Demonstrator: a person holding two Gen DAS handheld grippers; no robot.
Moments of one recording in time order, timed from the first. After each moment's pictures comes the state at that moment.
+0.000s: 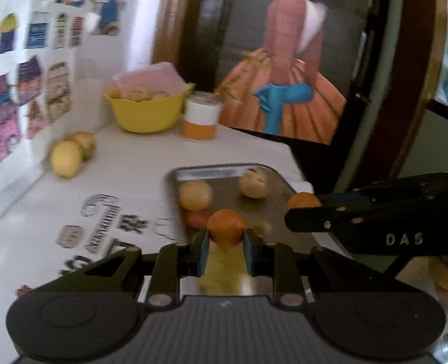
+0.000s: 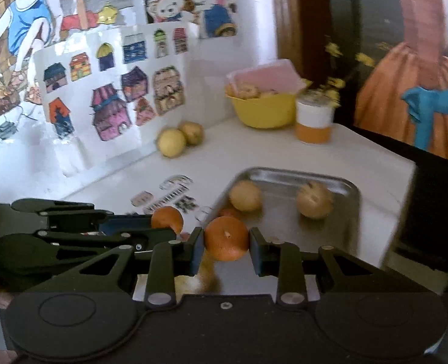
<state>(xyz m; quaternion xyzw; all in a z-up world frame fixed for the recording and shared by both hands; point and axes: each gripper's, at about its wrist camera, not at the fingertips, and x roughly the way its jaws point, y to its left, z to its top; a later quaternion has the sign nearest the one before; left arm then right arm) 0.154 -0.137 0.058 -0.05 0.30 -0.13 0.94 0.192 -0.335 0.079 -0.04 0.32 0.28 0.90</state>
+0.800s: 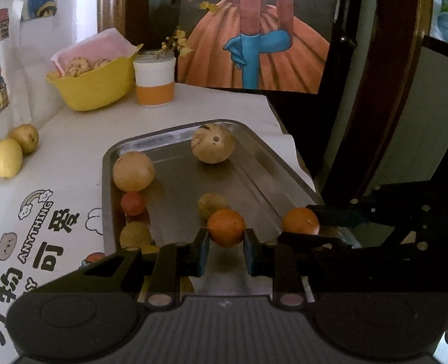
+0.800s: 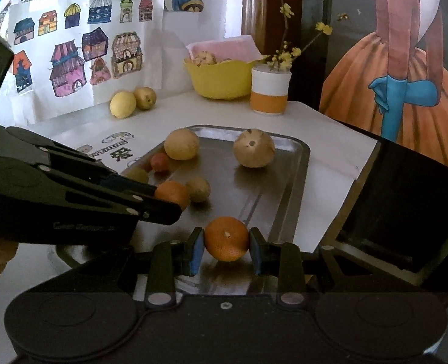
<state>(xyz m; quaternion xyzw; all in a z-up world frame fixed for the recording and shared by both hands) 0.199 -0.211 0.015 0.02 0.36 -0.15 0.92 0.200 -0.373 0.002 -0.08 0.31 0.23 0.92</state>
